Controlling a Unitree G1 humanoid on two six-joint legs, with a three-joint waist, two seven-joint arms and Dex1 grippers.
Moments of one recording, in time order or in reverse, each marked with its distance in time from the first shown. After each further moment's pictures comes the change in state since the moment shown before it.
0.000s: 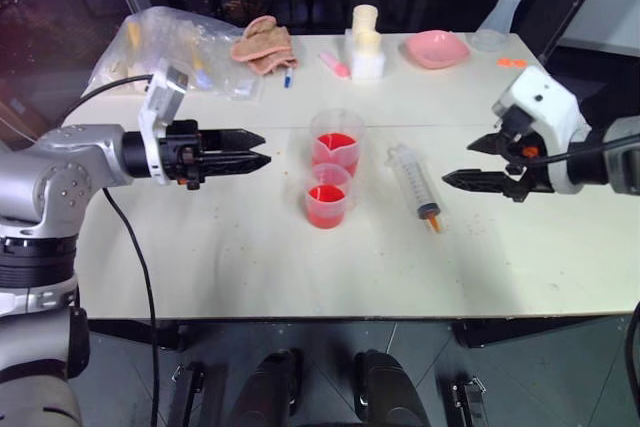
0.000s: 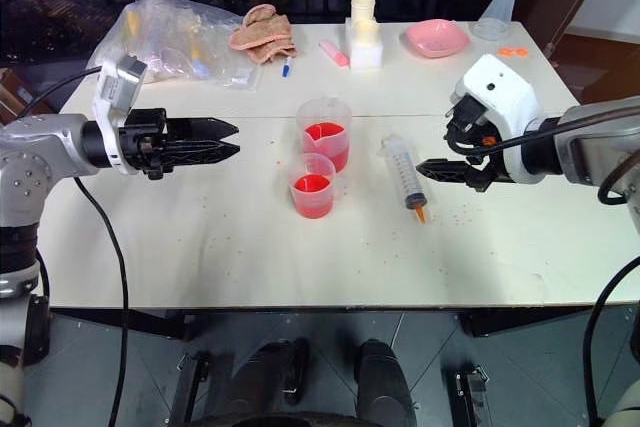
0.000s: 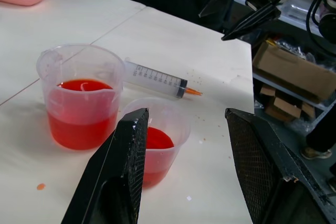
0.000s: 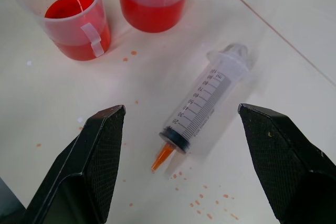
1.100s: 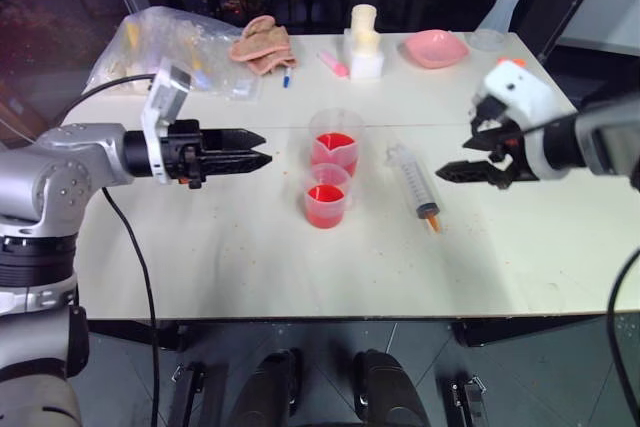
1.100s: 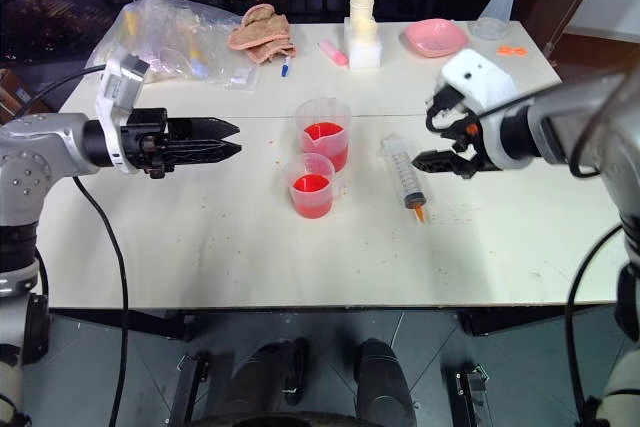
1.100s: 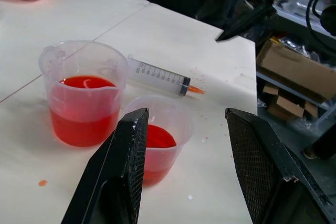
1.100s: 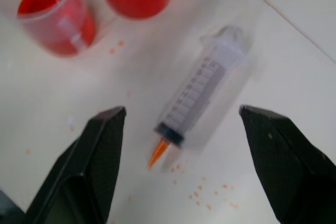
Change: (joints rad) left arm -0.010 0.002 -0.005 -0.008 -0.005 0.025 0.029; right arm -0.315 0.097 0.250 0.226 -0.013 0.167 -0.090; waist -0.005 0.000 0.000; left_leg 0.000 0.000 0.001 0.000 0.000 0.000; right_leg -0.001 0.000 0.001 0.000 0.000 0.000
